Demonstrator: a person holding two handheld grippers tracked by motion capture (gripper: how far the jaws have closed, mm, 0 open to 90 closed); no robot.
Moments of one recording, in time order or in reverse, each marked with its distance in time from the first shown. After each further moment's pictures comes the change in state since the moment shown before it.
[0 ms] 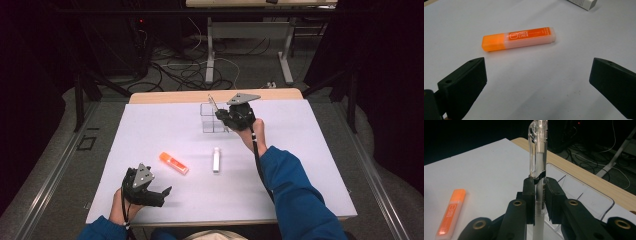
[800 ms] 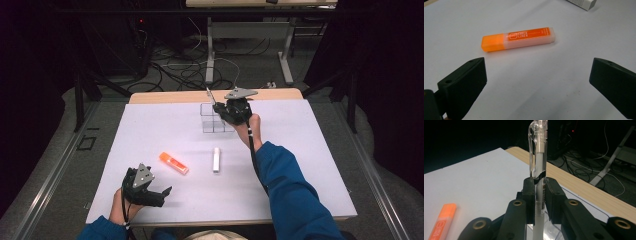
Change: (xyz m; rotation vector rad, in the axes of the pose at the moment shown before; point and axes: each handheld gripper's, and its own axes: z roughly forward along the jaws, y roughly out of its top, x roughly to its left) left arm 0.000 0.000 0.000 0.001 -0.007 0.000; right arm -0.006 0.011 0.014 -0.055 -0.031 0.006
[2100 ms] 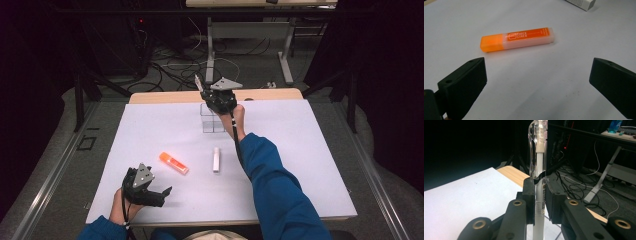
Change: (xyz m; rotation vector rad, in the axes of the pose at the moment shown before) left arm 0.000 0.000 0.000 0.006 -0.011 -0.005; right arm 0.003 0.021 0.051 -0.117 -0.054 -0.027
